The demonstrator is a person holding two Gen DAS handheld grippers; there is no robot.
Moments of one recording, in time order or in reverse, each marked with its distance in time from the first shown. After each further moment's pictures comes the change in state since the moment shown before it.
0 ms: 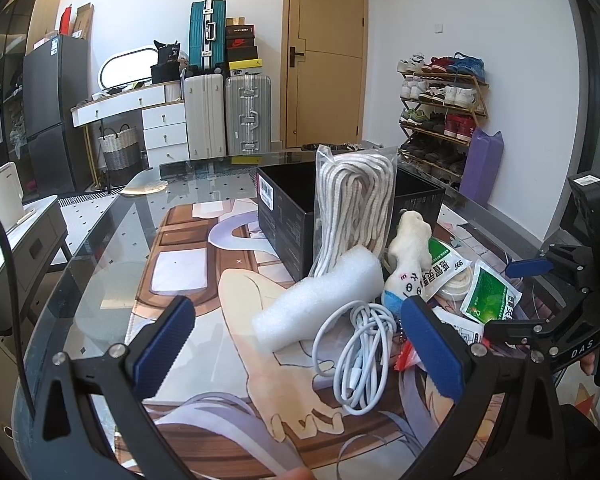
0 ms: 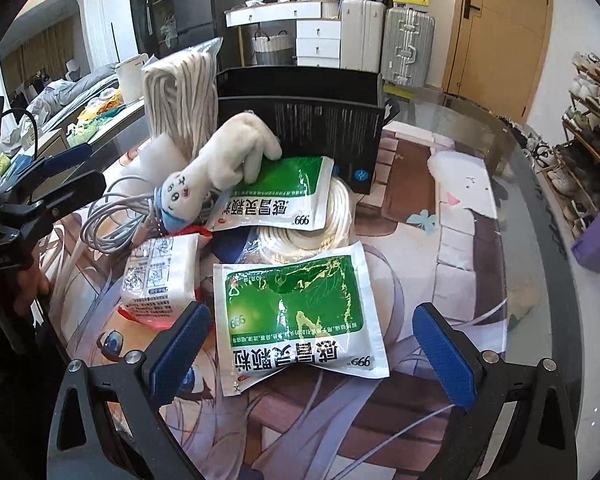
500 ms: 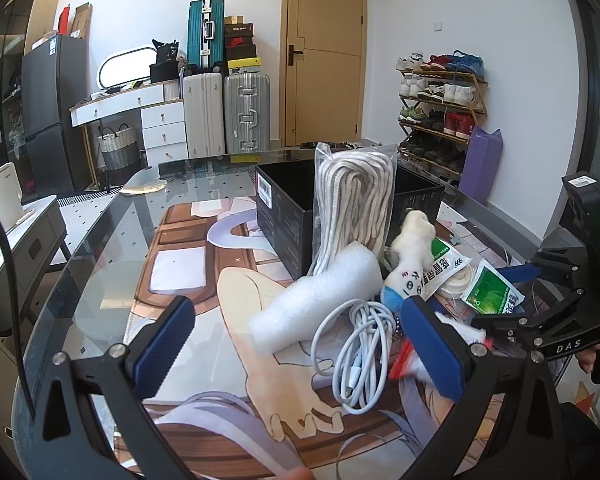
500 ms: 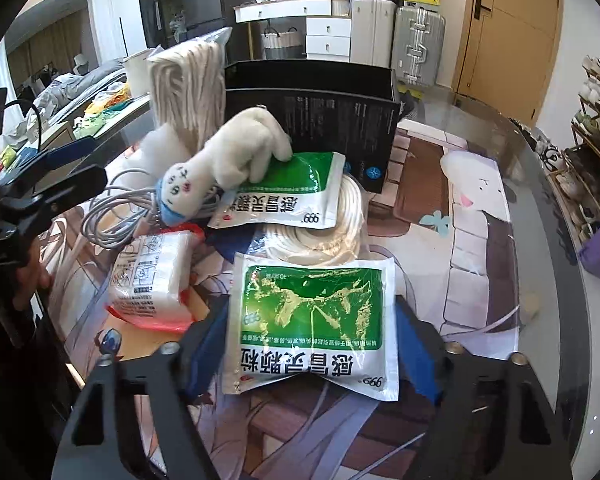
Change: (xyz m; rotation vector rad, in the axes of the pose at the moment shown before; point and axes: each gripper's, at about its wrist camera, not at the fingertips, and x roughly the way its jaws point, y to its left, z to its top) left arm -0.001 -0.005 -0.001 0.002 0.004 0.000; right arm 0.013 -0.001 0.002 -0.021 0.002 0.025
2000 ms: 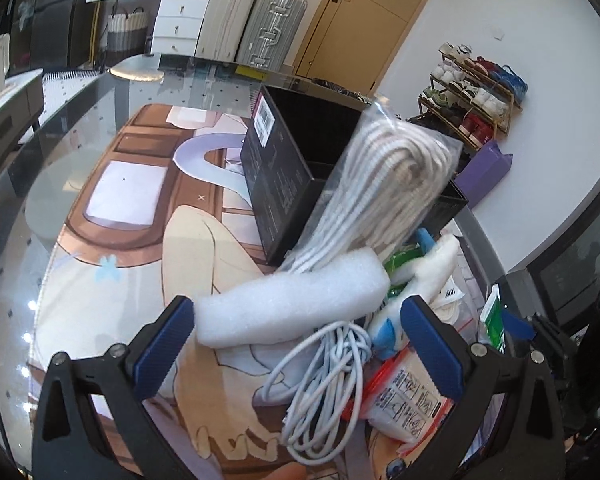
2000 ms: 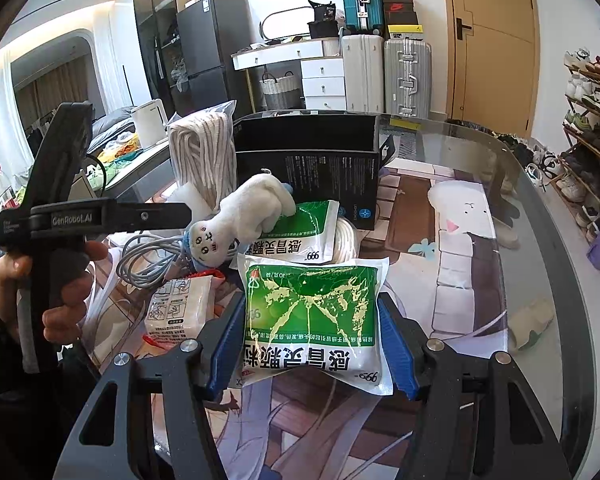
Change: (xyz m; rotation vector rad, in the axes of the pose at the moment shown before) left arm 0.061 0.020 0.020 -0.346 0.286 -0.136; right arm -0.049 0.003 -0.008 0.075 -0.168 0.042
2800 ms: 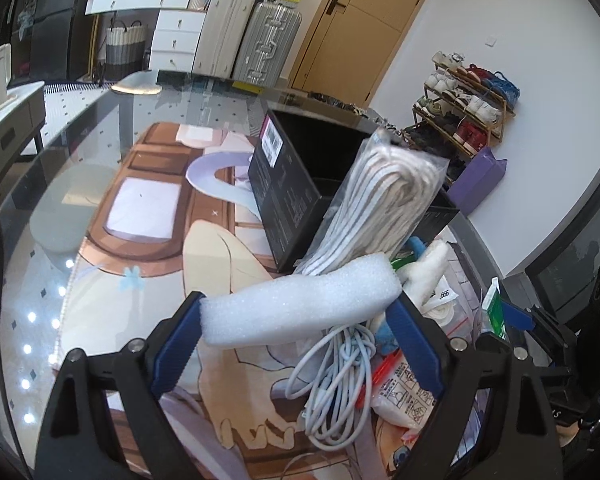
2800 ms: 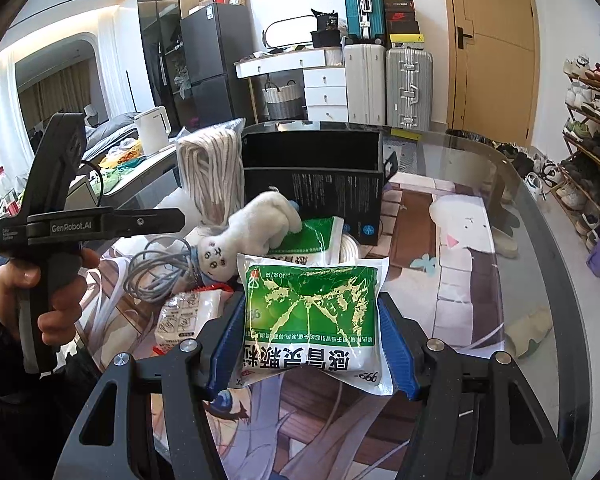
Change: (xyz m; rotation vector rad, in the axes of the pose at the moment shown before) left arm -0.025 0.005 -0.002 0.040 -0.061 -0.008; right arm -0.007 0.006 0.007 -0.013 -0.035 0.002
